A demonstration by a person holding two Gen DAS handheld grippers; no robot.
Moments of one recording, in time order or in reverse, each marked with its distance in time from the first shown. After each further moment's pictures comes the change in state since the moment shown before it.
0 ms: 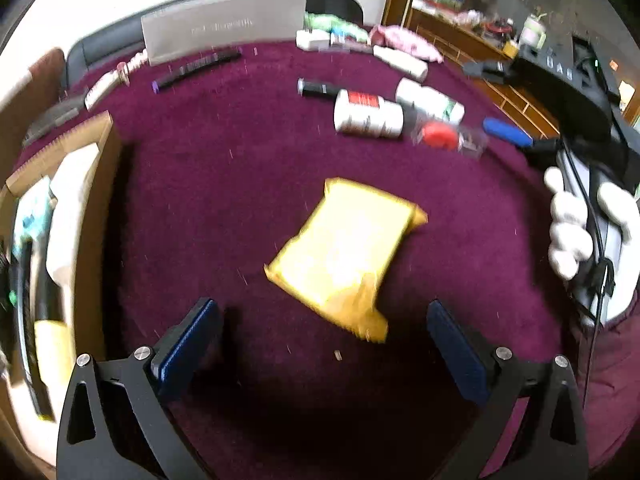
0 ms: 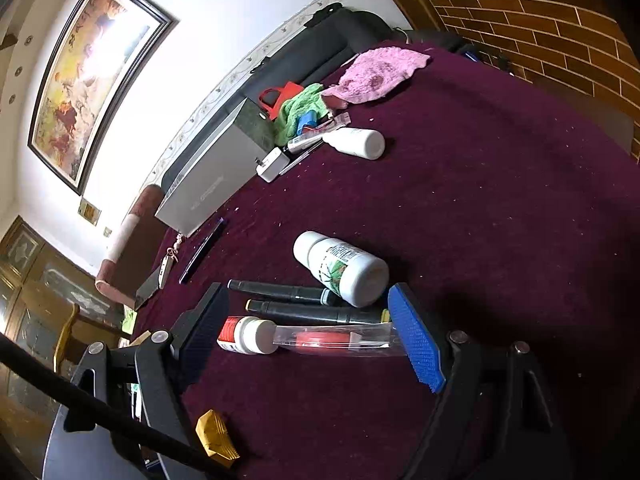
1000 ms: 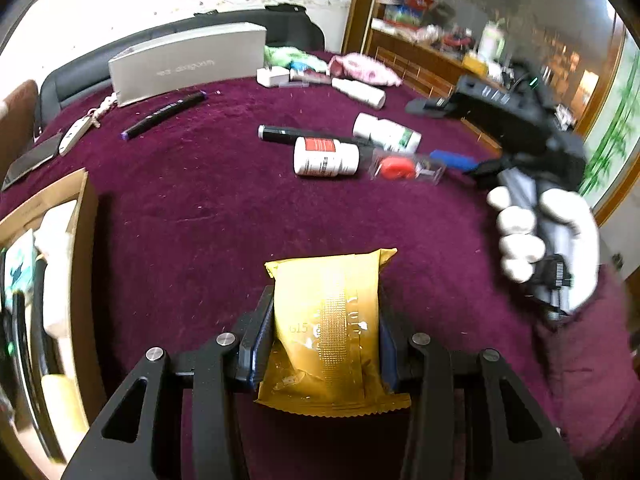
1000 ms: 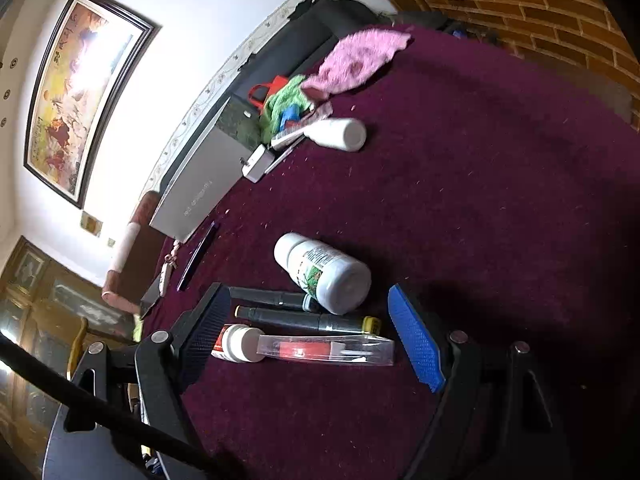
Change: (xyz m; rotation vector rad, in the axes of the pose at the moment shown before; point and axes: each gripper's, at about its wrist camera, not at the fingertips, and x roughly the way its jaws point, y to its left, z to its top) left arm -0.026 -0.004 0.003 0.056 -0.085 -0.131; right arm 0.017 -0.020 0.008 0.076 0.056 0.040
